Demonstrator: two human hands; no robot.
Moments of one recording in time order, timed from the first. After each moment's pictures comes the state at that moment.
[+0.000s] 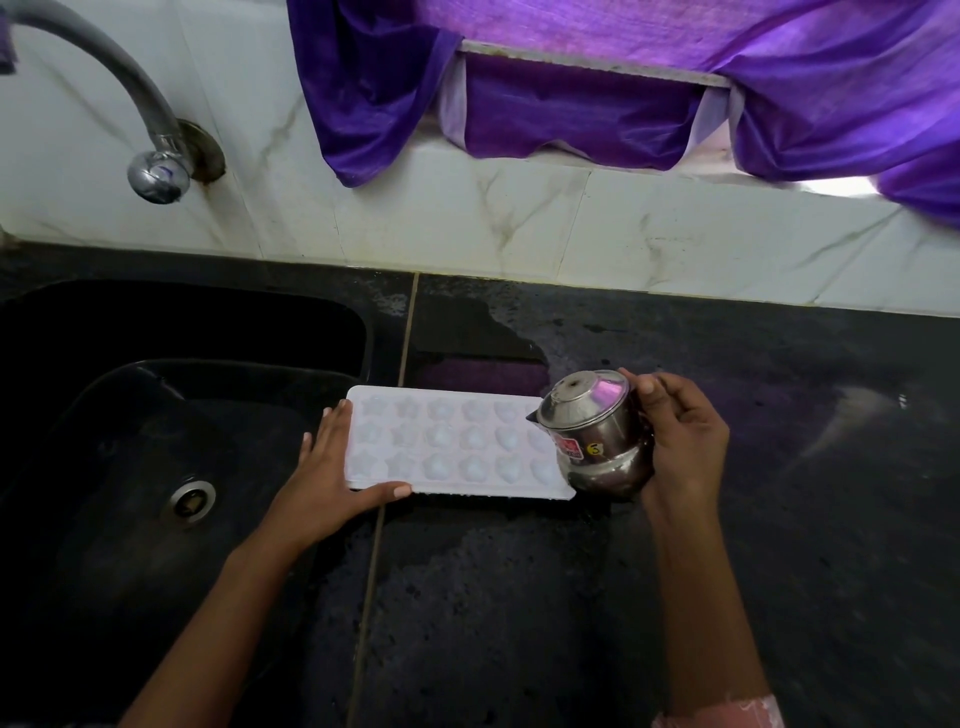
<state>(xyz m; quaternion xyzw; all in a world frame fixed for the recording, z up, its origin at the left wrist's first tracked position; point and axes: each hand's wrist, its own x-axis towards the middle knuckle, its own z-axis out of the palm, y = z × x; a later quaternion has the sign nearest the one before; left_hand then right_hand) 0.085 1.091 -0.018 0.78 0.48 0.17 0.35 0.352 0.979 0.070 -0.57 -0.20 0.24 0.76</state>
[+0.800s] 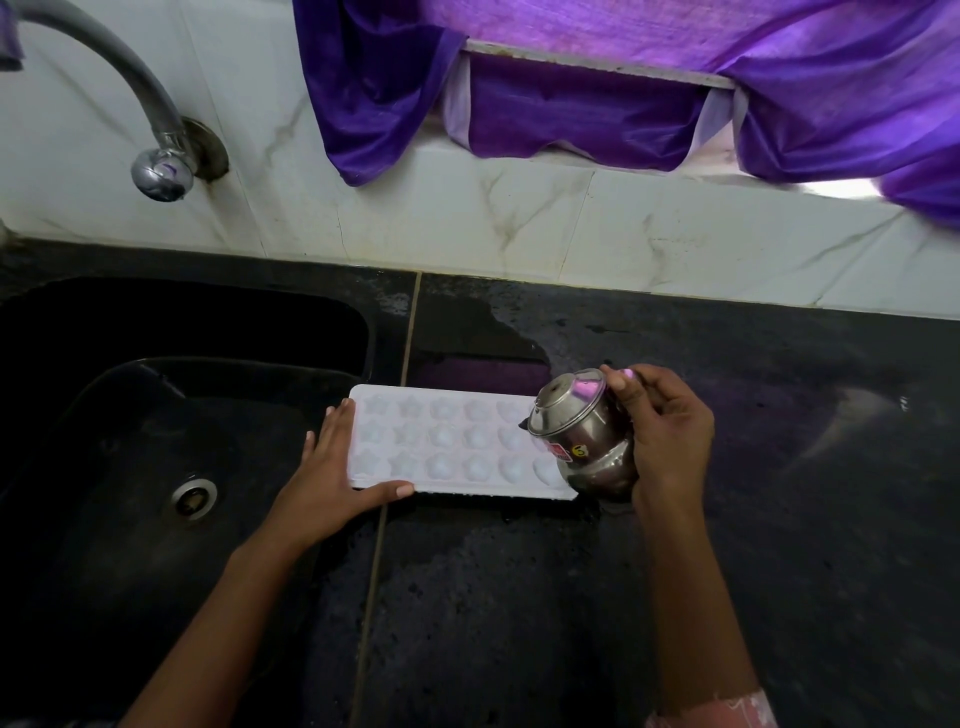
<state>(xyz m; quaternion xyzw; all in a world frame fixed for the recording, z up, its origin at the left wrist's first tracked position) 0.086 1.086 -0.011 0.78 0.48 0.17 0.37 0.341 0.987 0.073 -0.62 -0.28 0.18 0.71</state>
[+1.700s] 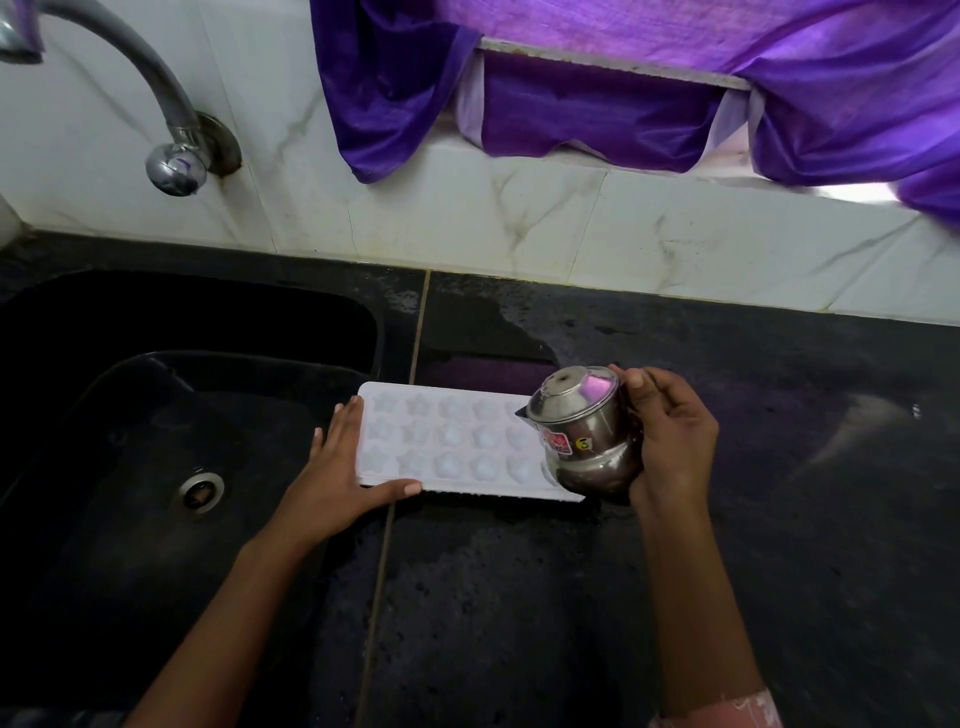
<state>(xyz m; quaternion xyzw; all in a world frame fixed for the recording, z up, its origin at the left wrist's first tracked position) 0.087 1.086 -0.011 0.77 0.49 0.17 0.37 0.335 0.991 0.073 -0.59 -0.20 0.25 0.75</state>
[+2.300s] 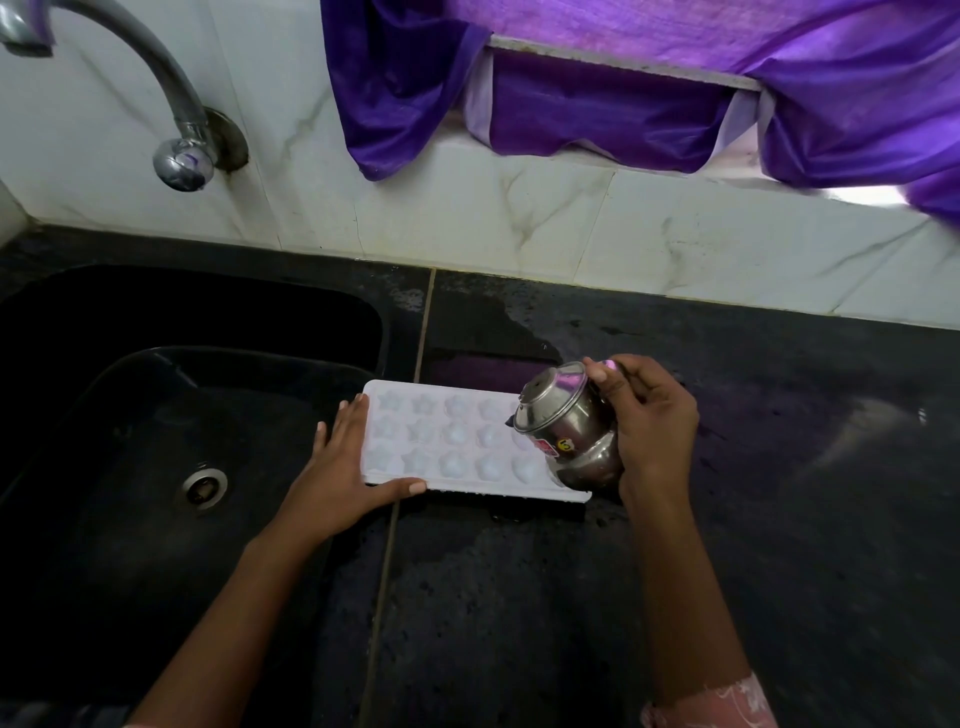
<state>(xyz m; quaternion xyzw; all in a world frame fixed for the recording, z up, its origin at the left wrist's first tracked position) 0.088 1.080 0.002 0.77 0.50 0.15 0.36 0.325 1.003 0.077 -0.65 -0.31 0.19 0.67</state>
